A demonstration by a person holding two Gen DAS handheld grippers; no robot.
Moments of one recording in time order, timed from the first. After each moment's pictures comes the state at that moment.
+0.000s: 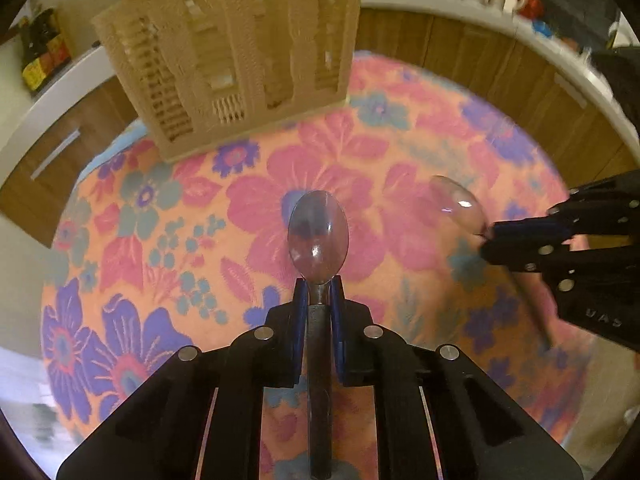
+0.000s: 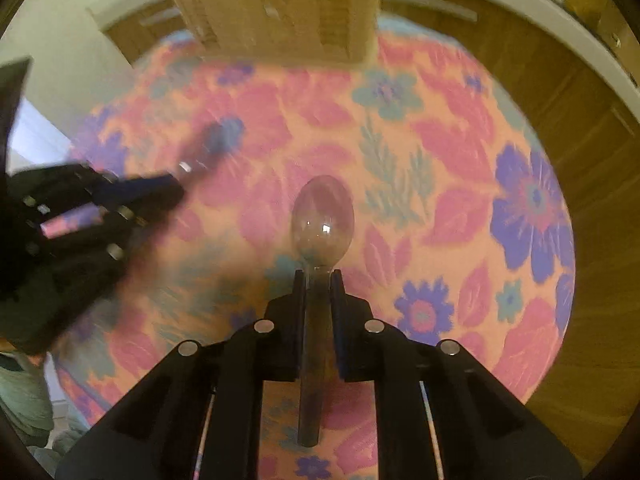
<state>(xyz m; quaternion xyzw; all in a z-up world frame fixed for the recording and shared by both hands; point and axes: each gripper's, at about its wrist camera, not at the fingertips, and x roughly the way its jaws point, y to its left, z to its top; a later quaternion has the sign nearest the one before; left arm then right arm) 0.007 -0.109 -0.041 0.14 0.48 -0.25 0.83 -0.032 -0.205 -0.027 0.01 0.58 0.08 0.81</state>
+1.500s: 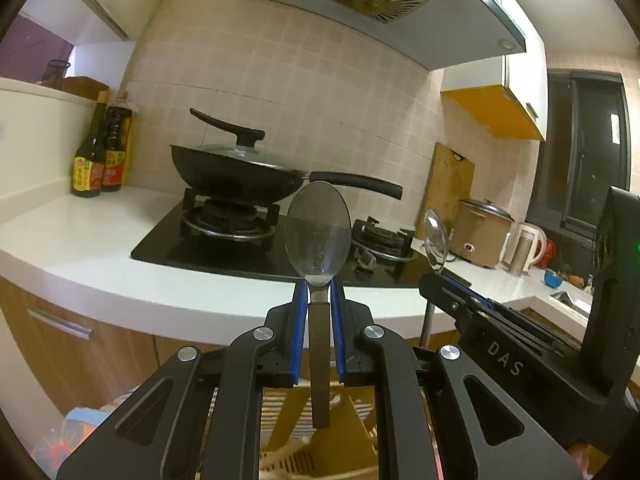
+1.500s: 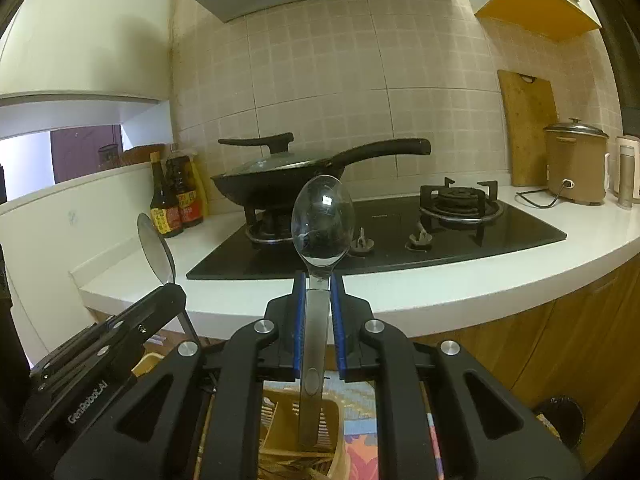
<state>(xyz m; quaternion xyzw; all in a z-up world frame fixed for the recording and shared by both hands) 0.135 -0.107 0.102 -0.09 0.13 -0.23 0.96 0.119 -0.248 0.113 0.09 0.16 0.01 0.98</state>
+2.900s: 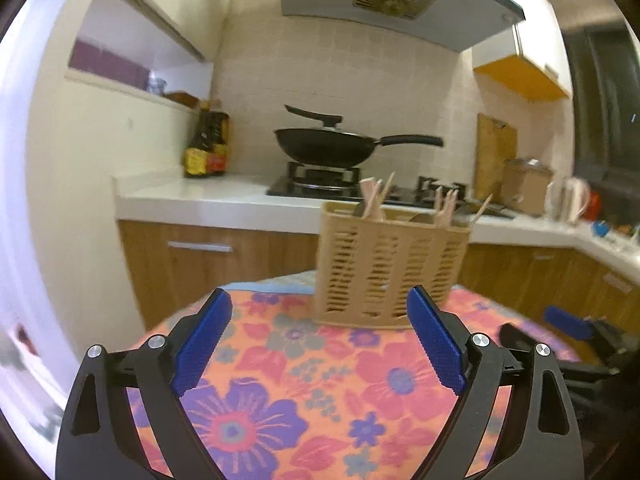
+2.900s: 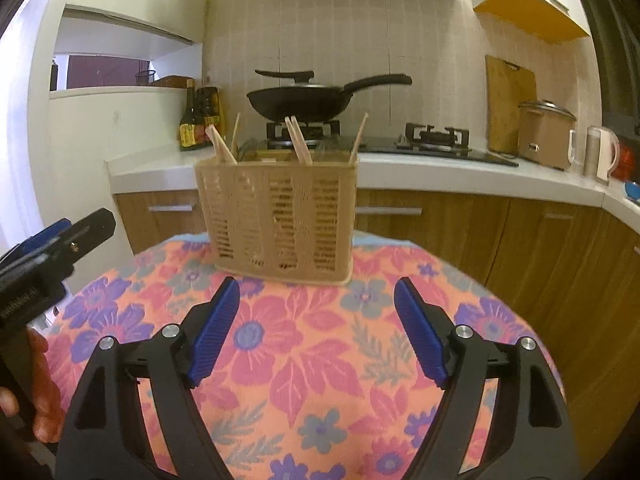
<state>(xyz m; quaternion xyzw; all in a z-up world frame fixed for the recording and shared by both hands) -0.067 -0.019 0.018 -0.02 0.13 -0.07 0.99 -0.090 -0.188 0.008 0.04 0.22 0.00 0.97</state>
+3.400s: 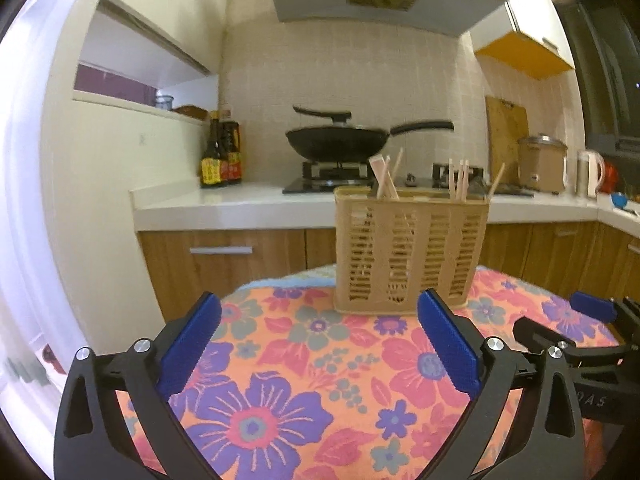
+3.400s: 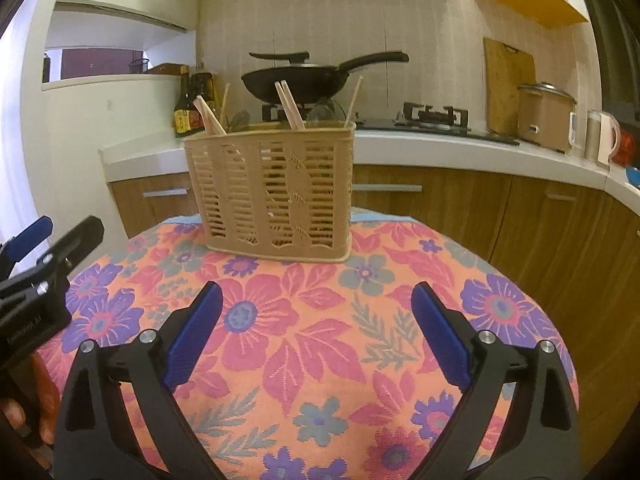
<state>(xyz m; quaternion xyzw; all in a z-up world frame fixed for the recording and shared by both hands) -0.067 -0.026 0.006 0.03 0.13 -0.05 0.99 -0.079 -0.190 -0.007 0.05 0.25 0.00 0.97</state>
